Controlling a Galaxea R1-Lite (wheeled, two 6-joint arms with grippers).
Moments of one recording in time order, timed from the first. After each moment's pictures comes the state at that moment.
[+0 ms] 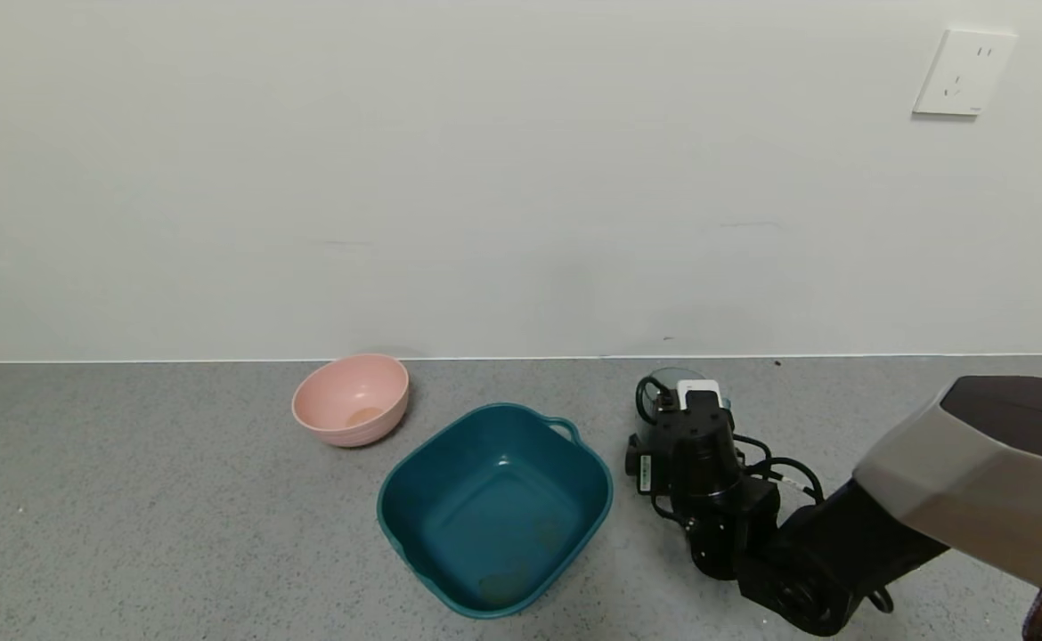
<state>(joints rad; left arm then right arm) 0.00 0.00 0.00 0.00 0.00 0.00 0.64 2.23 -0.92 -0.87 -0.66 0.29</state>
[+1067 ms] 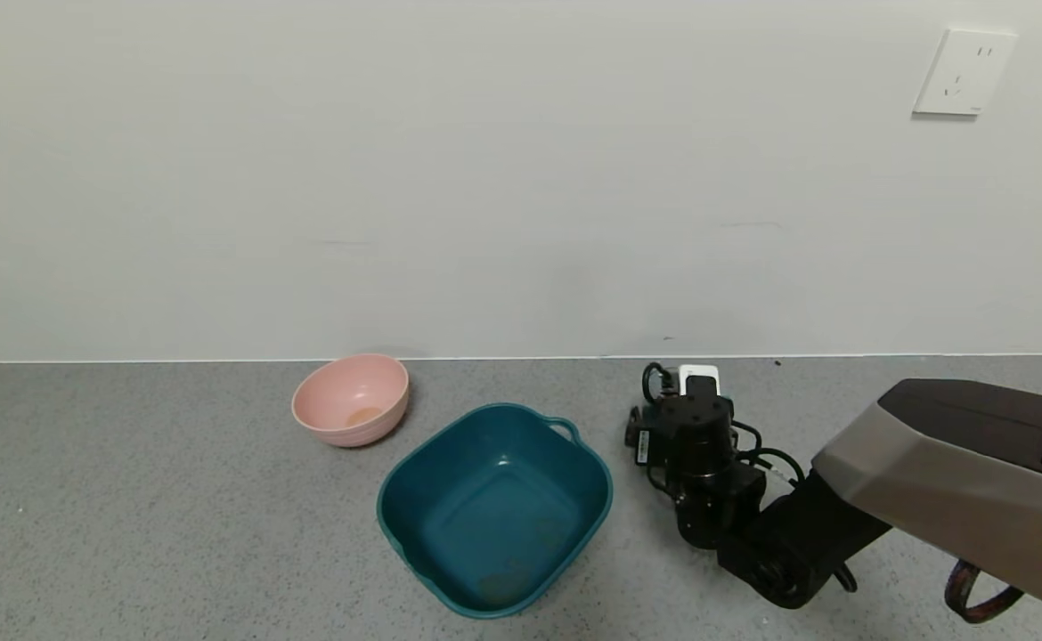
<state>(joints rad) 0.00 0.00 0.00 0.00 0.00 0.00 0.59 2.33 -1.01 -1.03 -0.66 0.22</state>
